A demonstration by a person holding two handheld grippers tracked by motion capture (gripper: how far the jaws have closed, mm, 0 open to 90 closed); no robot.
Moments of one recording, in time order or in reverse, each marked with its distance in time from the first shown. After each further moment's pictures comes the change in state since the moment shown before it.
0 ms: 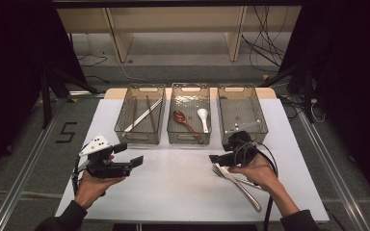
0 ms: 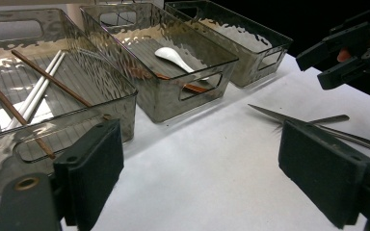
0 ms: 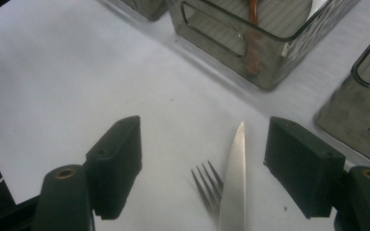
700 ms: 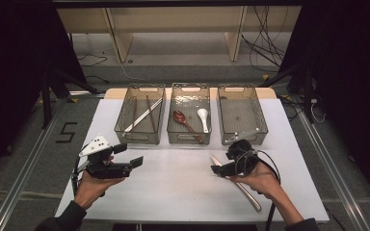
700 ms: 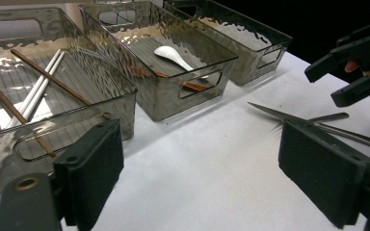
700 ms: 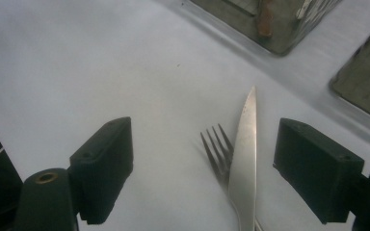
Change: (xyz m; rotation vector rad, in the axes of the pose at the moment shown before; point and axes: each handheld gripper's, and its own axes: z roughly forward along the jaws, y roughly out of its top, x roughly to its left) left arm 0.000 -0.001 -0.001 0.002 -0.002 0.004; right arm 0.008 -0.019 0.000 0.071 -0.003 -0.014
